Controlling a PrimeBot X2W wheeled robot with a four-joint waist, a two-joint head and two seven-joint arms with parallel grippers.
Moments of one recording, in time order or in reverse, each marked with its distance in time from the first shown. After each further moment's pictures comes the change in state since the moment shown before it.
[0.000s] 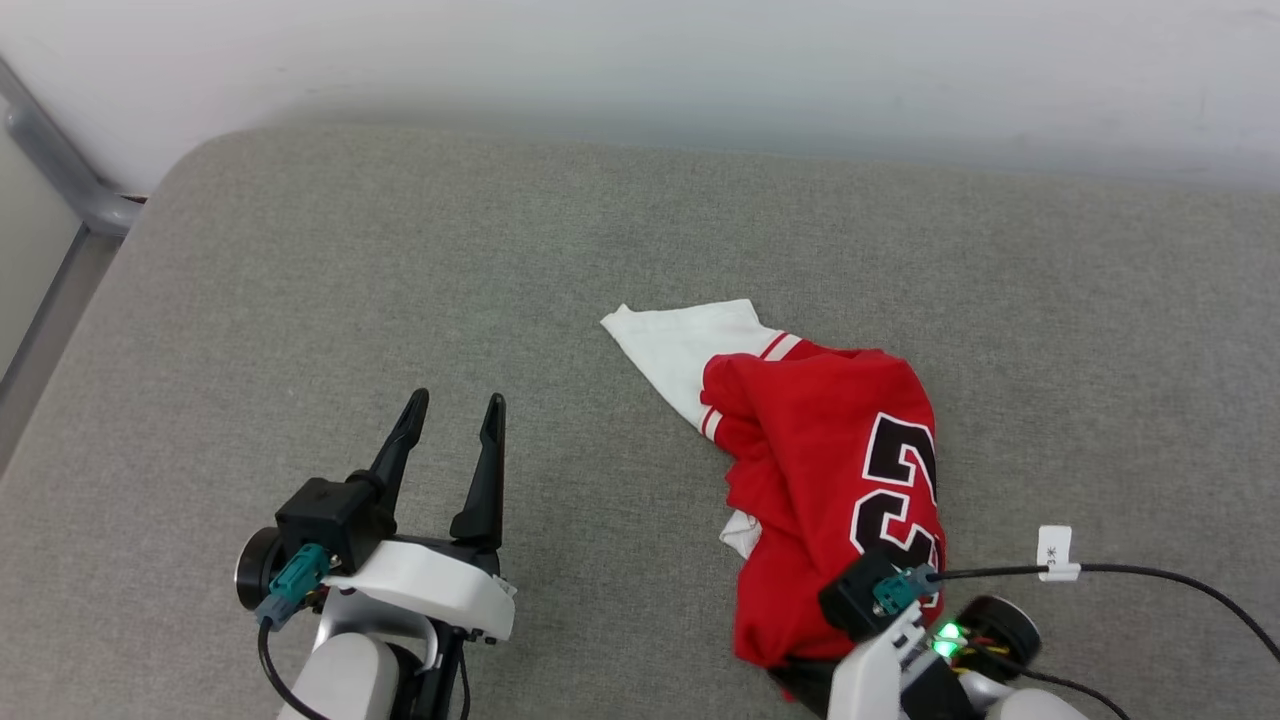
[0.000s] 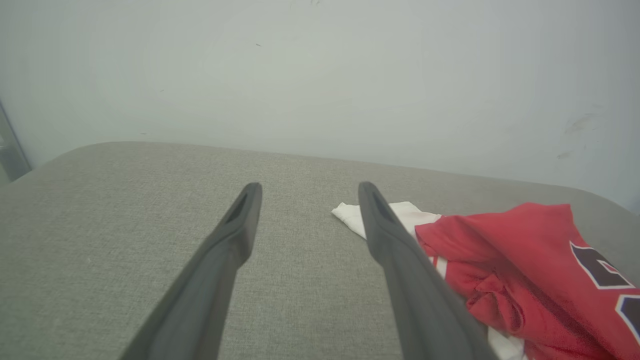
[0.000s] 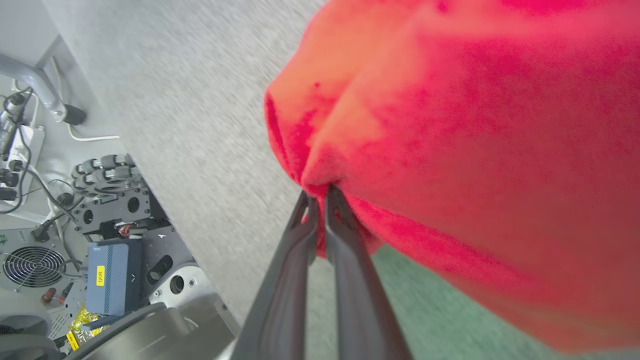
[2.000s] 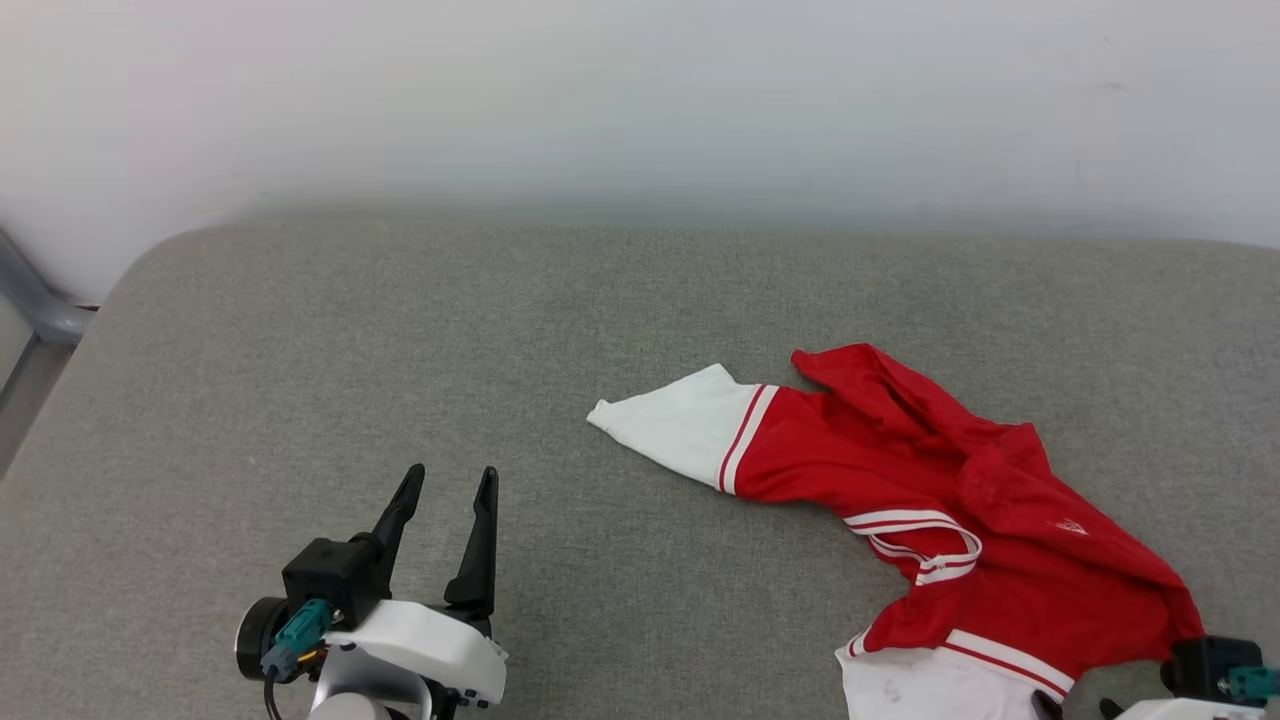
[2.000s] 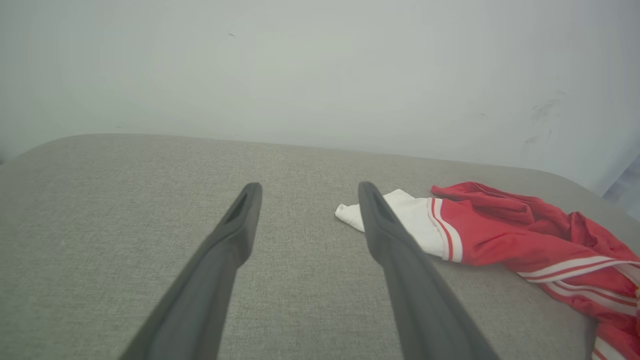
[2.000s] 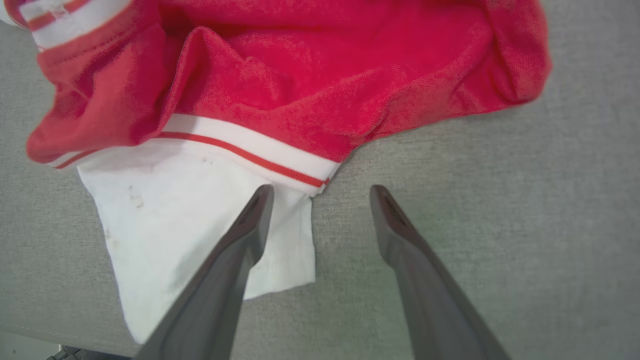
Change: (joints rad) left arm 0.093 -0.003 0.022 0.045 0.016 -0.016 0.005; right arm 0.374 0.301 -0.869 -0.051 -0.268 0.002 -0.091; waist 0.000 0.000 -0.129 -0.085
